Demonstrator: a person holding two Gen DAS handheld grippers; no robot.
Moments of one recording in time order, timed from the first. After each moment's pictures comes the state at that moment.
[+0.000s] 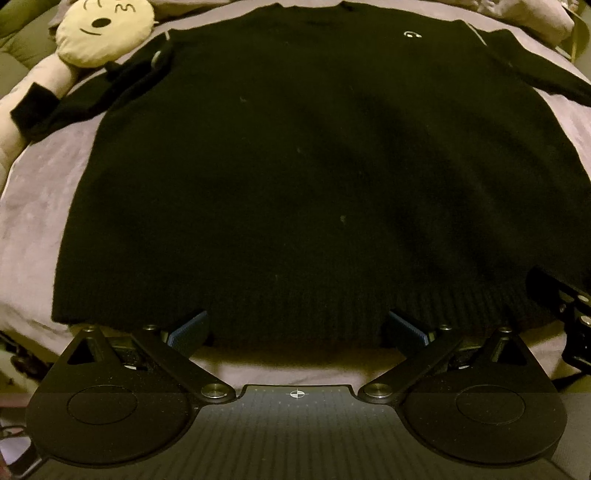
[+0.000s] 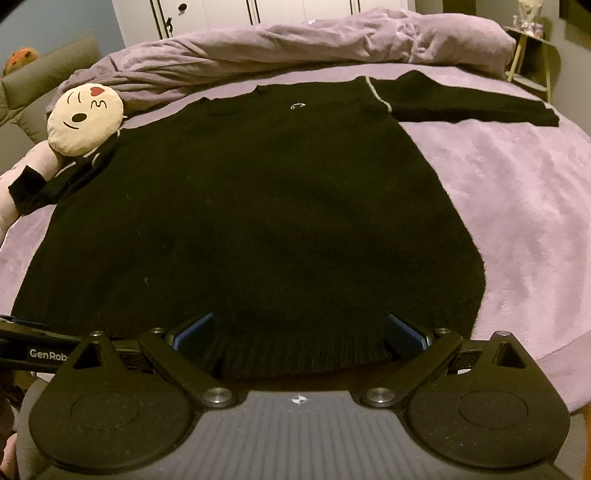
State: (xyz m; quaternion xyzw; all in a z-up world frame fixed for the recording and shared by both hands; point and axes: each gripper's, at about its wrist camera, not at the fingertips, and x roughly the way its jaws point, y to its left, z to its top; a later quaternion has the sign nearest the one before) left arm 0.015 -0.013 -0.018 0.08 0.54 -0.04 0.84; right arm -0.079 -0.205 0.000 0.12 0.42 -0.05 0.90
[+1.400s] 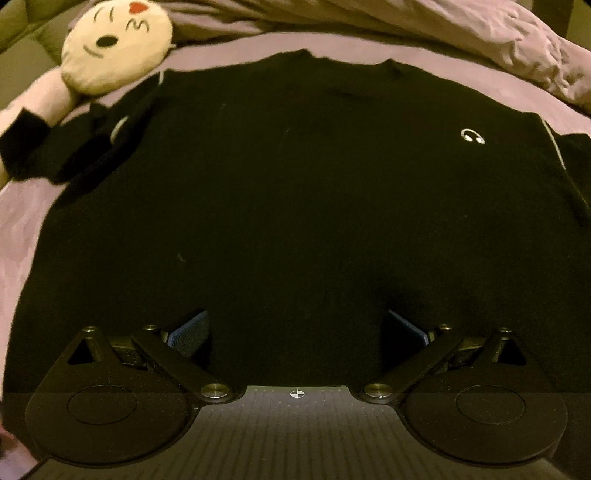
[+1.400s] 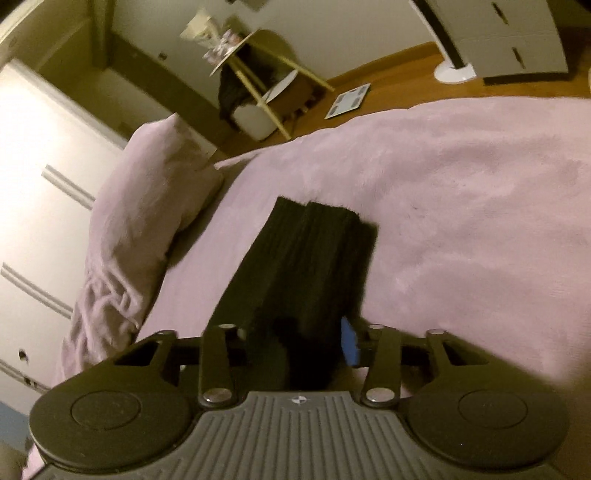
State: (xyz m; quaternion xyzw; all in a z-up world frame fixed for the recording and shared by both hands) left arm 0.178 -0.077 -0.024 0.01 0.51 0.04 0.86; right arm 0.149 -0.703 -0.071 0.49 0.18 -0.33 0.79
